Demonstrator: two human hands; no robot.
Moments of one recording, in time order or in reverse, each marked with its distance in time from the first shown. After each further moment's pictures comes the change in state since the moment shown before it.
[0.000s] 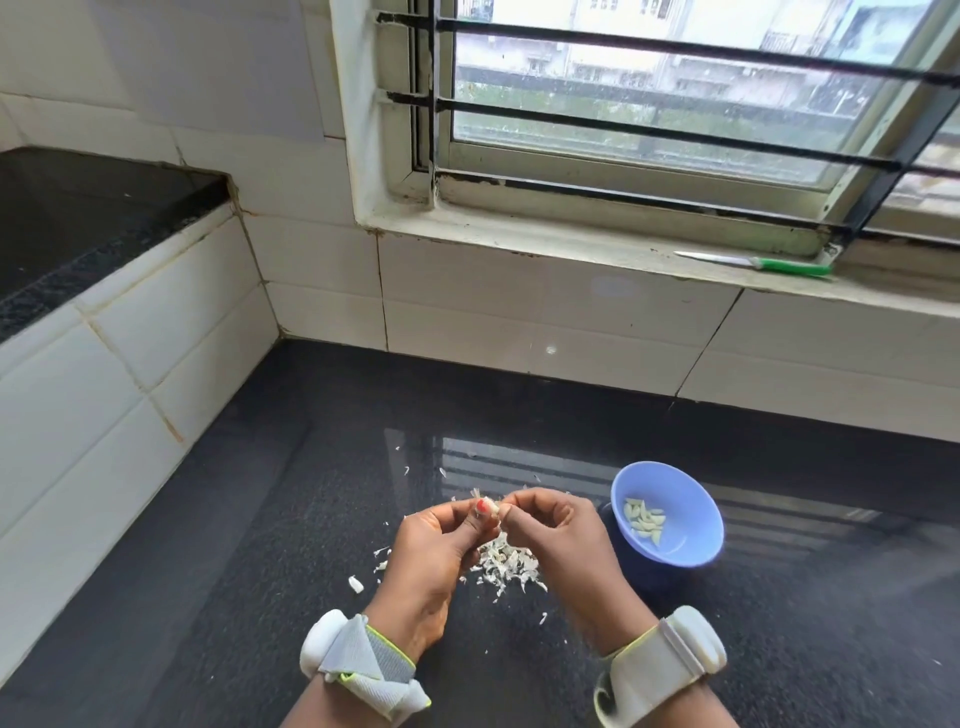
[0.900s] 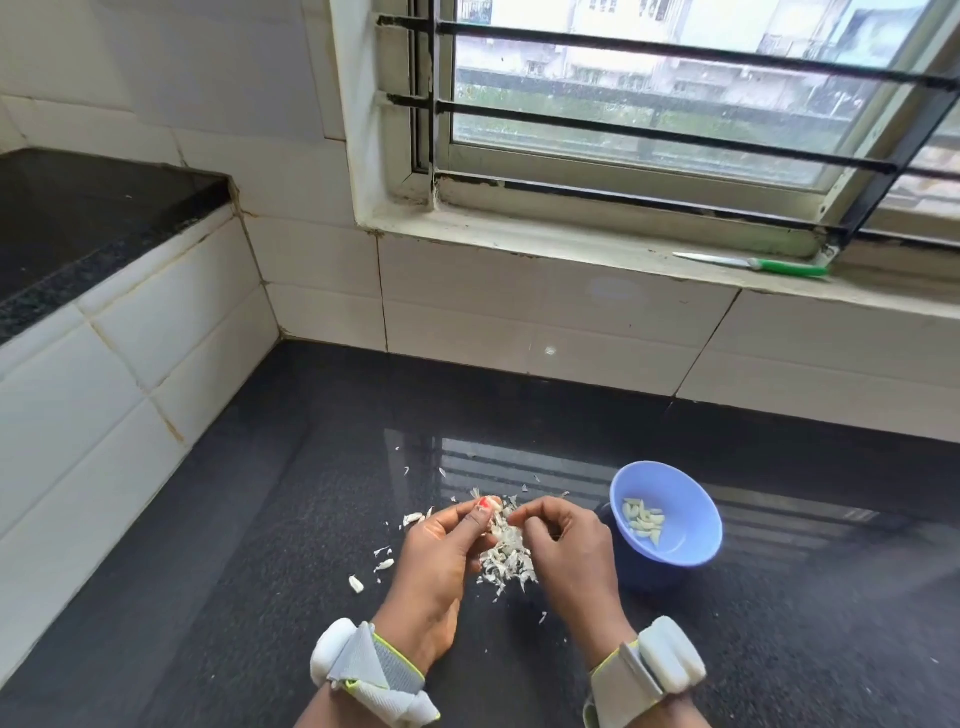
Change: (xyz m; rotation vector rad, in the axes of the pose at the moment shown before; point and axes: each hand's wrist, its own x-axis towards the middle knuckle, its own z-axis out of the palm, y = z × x) left_hand -0.001 -0.008 0.003 -0.010 0.044 -0.046; right_hand -0.003 0.015 0.003 -0.405 0.269 -0.051
